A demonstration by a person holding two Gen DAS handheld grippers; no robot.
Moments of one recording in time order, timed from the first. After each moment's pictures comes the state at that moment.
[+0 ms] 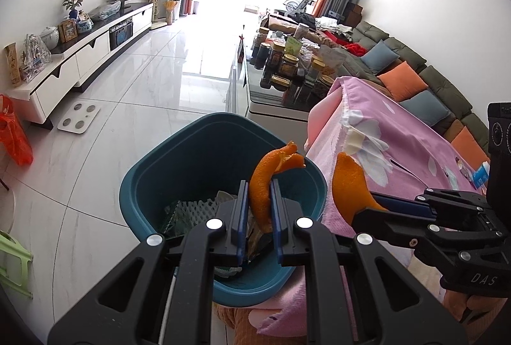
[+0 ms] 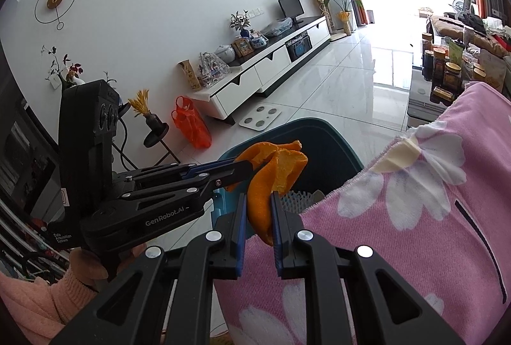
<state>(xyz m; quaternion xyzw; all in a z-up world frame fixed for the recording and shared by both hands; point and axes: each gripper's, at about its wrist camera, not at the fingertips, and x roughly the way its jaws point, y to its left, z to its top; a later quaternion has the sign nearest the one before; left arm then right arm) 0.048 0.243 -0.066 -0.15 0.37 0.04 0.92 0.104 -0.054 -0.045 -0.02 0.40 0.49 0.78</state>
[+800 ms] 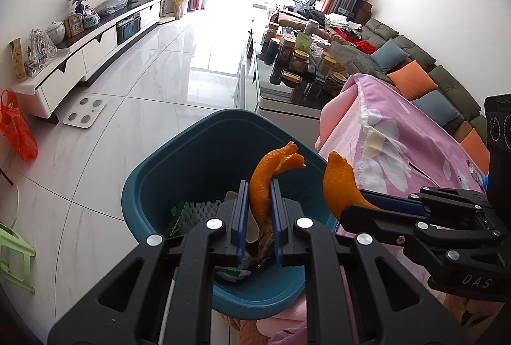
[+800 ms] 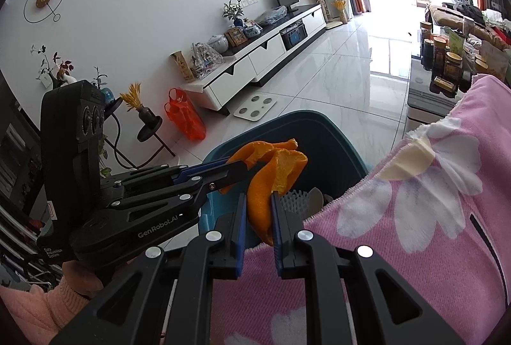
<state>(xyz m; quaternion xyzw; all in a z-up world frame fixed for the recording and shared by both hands) 0.063 0.252 -0.079 -0.15 0.38 0.06 0.91 0.123 -0.031 -0.056 -0.03 0.42 0.48 0.77</state>
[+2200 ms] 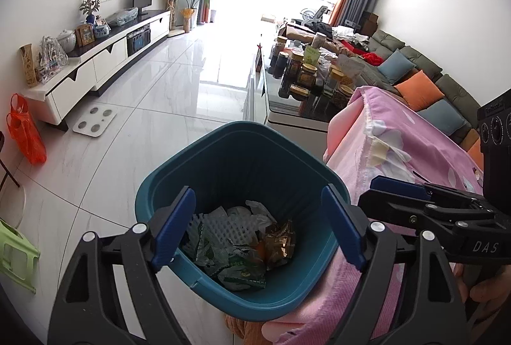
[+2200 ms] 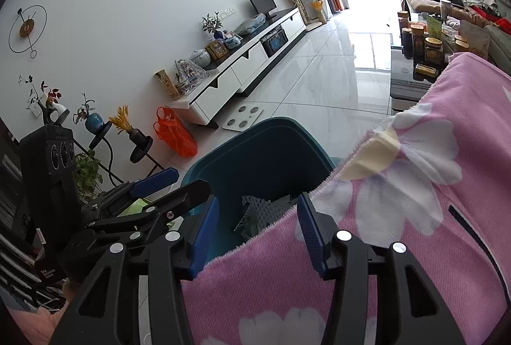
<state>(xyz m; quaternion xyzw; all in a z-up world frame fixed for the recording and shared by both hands) 0.053 0.248 -0.074 -0.14 0.34 0.09 0.92 0.136 -0.059 -0.060 0.02 0.43 0.44 0.79</state>
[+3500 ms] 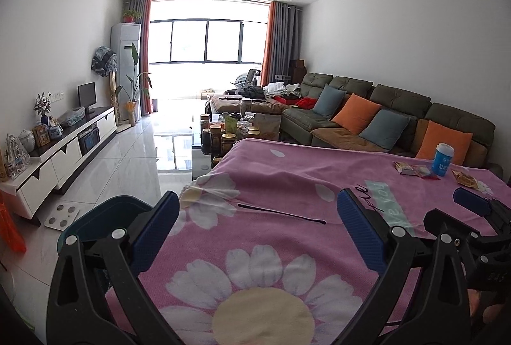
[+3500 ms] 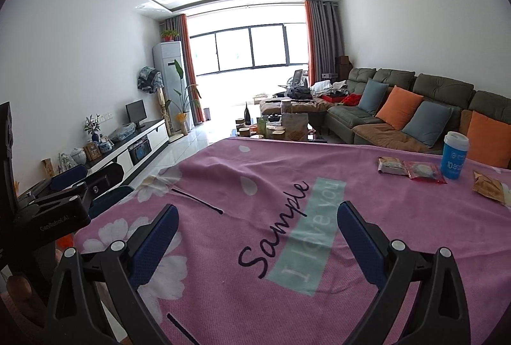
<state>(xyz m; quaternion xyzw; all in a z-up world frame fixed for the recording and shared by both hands) 0.009 0.028 -0.010 -0.02 0.17 -0.02 0.99 0.013 -0.315 -0.032 0.03 0.19 0.12 0.97</state>
